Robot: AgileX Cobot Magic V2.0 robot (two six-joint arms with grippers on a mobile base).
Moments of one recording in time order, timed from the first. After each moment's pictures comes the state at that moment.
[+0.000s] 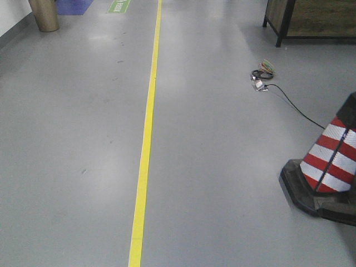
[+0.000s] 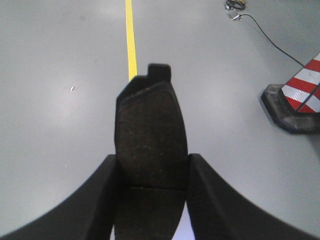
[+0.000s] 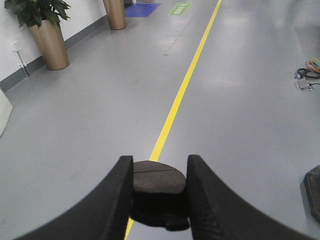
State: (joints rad) left arm -0.30 0.18 -0.56 0.14 1.03 -0.32; right arm 0.36 0.24 -0.56 -0.07 0.70 0.16
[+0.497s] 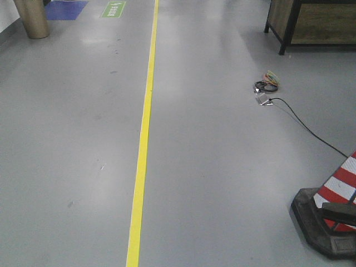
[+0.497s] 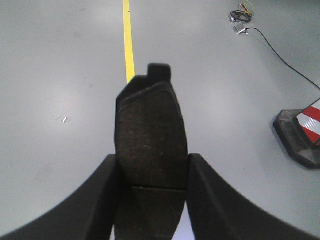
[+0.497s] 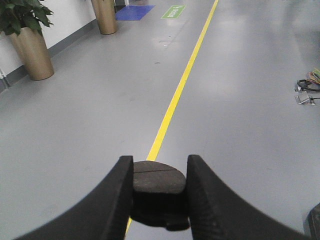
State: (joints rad) left arm -0.30 0.18 -0.56 0.14 1.03 -0.32; right arm 0.36 0.24 -0.56 -0.07 0.70 0.16
